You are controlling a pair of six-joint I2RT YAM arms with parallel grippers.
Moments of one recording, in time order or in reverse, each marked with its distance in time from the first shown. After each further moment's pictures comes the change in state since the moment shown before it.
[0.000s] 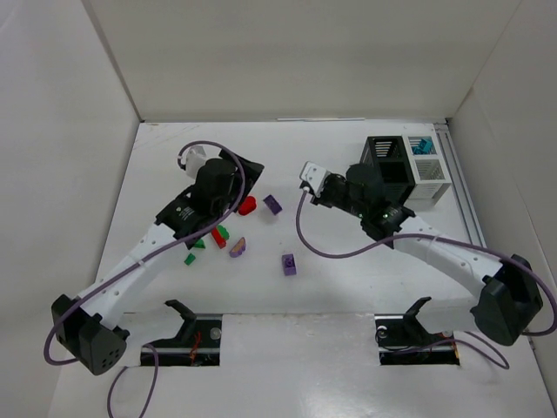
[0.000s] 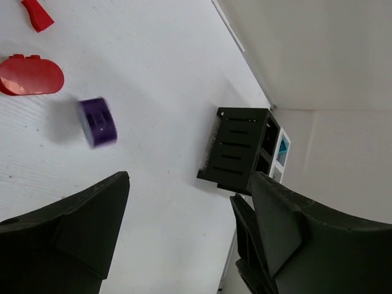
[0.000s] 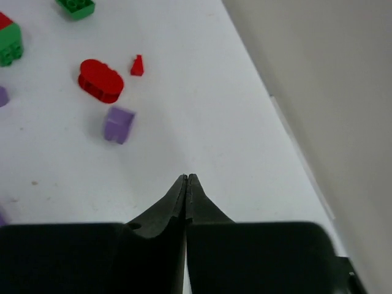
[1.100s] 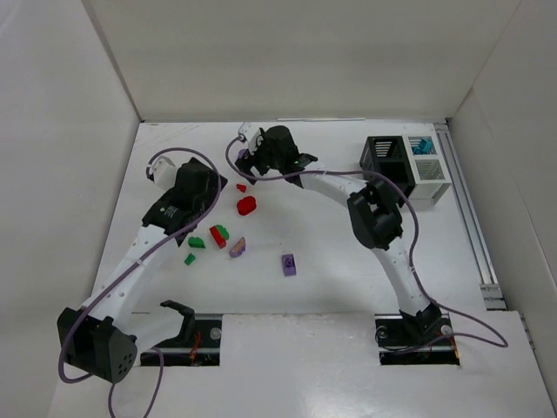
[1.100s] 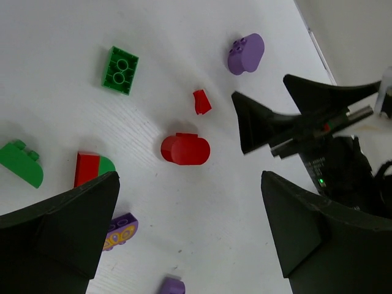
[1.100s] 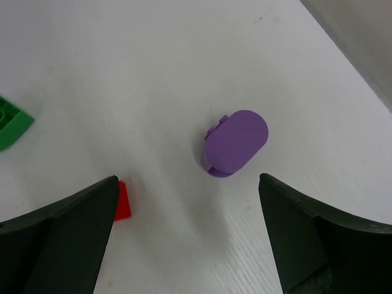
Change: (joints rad) left arm 0.258 -0.026 -0.108 -0.127 -0.093 0.184; right arm -0.020 1.087 1.032 -0.126 -0.124 0.309
